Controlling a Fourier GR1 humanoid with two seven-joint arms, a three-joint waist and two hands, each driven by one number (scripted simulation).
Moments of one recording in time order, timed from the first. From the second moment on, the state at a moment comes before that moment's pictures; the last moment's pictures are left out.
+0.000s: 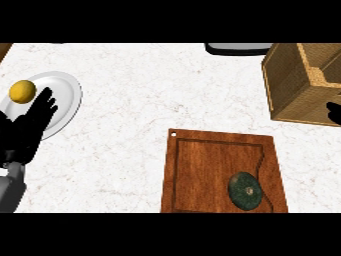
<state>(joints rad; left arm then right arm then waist) -0.18 0.48 -0.10 -1.35 0.33 0.16 0.13 -0.29 -0.75 -0.15 -2.36 -0.38 0.65 0.91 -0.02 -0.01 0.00</state>
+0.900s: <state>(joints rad) -0.18 0.45 -0.04 -1.38 0.29 0.09 0.17 0.06 -0.31 -0.03 -2.32 0.29 0.67 0.37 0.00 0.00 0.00</state>
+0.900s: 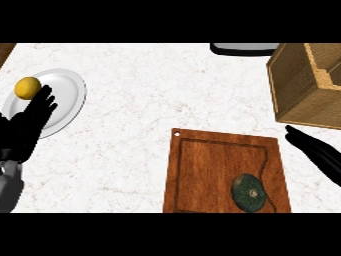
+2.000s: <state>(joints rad) -0.20 0.36 0.04 -1.37 0.18 0.05 0.20 0.12 -0.25 0.16 -1.95 0.72 0.47 0.04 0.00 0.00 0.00</state>
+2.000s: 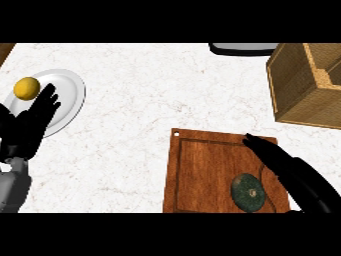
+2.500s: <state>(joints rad) -0.21 0.34 0.09 -1.36 0.14 0.01 0.20 0.18 -0.25 0.16 -1.94 0.71 0.48 -0.07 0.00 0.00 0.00</state>
